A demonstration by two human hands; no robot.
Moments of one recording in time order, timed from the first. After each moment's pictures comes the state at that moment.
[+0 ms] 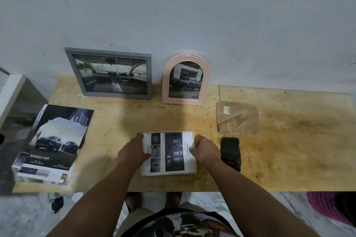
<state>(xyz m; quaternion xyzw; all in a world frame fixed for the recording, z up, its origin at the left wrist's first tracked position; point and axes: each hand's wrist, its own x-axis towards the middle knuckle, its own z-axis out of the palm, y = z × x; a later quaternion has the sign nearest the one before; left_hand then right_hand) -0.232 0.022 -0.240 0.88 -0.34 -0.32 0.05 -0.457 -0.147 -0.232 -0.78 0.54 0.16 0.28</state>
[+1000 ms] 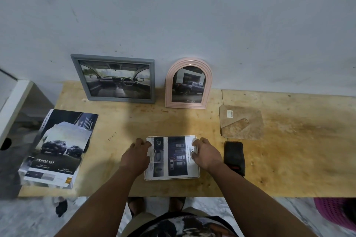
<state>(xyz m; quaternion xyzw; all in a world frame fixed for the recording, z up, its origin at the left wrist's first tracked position) -0.229 0.031 -0.245 0.85 -0.46 -0.26 -0.03 -0.458 -0.144 -0.242 -0.83 0.47 0.15 0.27</state>
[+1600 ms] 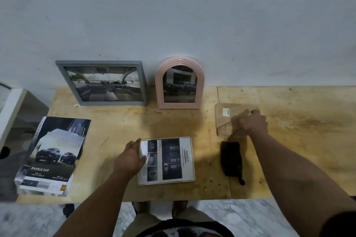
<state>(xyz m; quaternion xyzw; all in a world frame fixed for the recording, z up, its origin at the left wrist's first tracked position) -0.229 0.018 -0.250 0.87 -0.38 -0.31 0.04 -0.532 -0.328 -0.200 -0.62 0.74 0.05 0.26</state>
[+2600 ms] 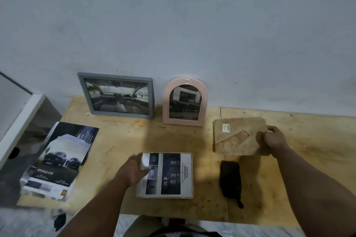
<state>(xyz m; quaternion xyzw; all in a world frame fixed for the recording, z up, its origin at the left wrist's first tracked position) -0.230 0.017 -0.229 0.84 -0.35 -0.39 0.13 -0.582 -0.371 -0.156 -0.51 0.71 -0.09 0.47</state>
